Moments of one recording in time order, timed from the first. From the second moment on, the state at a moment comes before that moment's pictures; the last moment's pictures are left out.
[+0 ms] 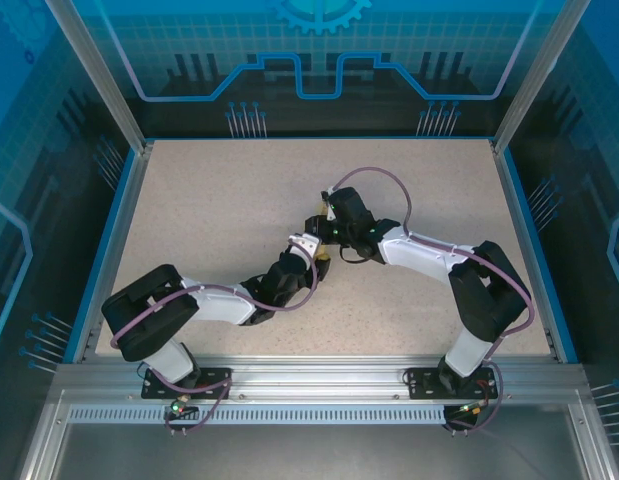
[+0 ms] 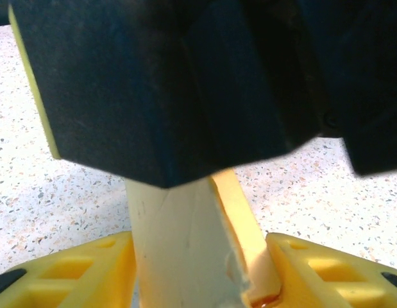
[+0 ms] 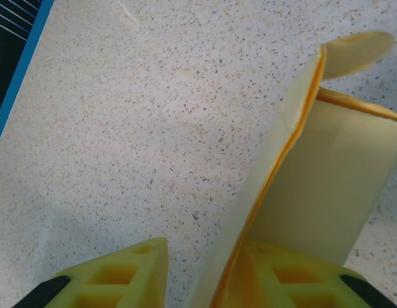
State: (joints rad) left arm -0.87 1.60 0.57 0.62 -0.40 -0.23; right arm 0.67 1.69 1.09 -0.09 -0.09 0.60
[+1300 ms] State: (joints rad) left arm -0.40 1.44 0.57 0.43 0.49 0.08; right arm 0.44 1.58 1.29 -0.38 -0.35 -0.23
